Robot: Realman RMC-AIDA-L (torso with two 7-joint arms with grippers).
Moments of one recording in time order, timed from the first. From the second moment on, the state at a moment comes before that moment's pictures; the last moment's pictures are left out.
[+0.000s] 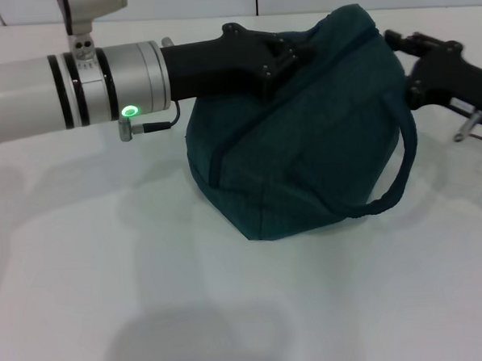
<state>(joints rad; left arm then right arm) -0.67 -2.07 1.29 0.65 1.39 1.19 -1.41 0.60 2.03 -1.07 -0.25 -1.08 -1.22 0.79</state>
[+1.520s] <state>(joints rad) -0.67 -2.08 1.28 0.65 1.38 1.19 -1.41 0.55 2.02 -1.09 -0.38 -1.10 -1.12 0.77</state>
